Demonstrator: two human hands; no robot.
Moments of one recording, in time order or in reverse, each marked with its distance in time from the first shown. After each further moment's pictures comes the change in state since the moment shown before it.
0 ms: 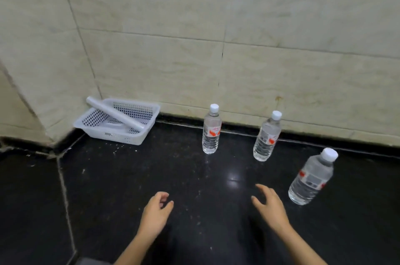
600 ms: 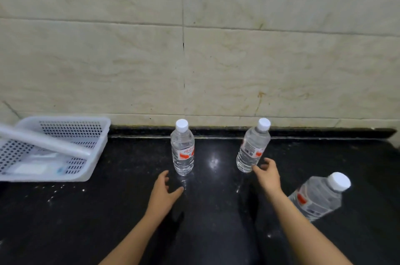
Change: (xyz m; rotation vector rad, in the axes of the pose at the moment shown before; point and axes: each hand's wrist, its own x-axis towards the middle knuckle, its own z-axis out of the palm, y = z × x) left_hand 0.165 0.084 0.092 0.026 -0.253 0.000; right_hand 0.174 -0.010 -0.035 0.436 0.265 0.443
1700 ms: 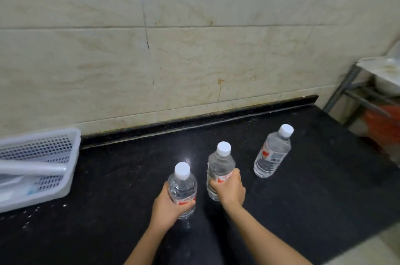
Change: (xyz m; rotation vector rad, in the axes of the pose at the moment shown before) left_hand -0.061 -0.027 0.001 -0.001 -0.230 0.194; right_hand -0.155 0.016 0.043 -0.158 0.220 0.106
